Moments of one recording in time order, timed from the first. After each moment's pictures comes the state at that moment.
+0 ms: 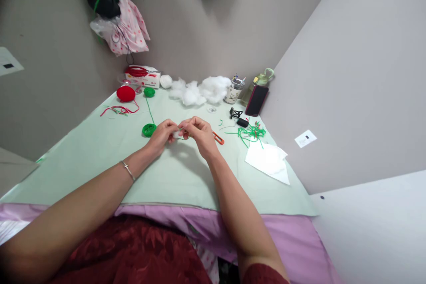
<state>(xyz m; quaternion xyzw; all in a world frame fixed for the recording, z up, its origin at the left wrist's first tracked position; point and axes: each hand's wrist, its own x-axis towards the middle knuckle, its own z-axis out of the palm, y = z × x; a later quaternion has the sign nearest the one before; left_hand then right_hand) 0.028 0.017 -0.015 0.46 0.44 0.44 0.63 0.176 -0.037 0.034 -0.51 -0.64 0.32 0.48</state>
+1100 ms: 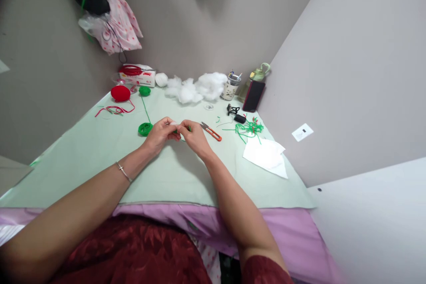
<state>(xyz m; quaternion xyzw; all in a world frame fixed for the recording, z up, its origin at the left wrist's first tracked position) 0.030 0.013 -0.012 0.49 0.33 0.47 0.65 0.170 -0.036 0.030 -0.55 -0.64 0.32 0.43</state>
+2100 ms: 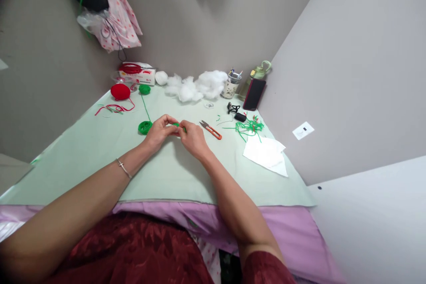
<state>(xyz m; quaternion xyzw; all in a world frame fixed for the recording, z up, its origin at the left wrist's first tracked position) 0.030 0.019 -0.020 0.51 0.36 0.48 0.62 0.167 -0.034 0.017 -0.62 -0.68 0.19 0.35</state>
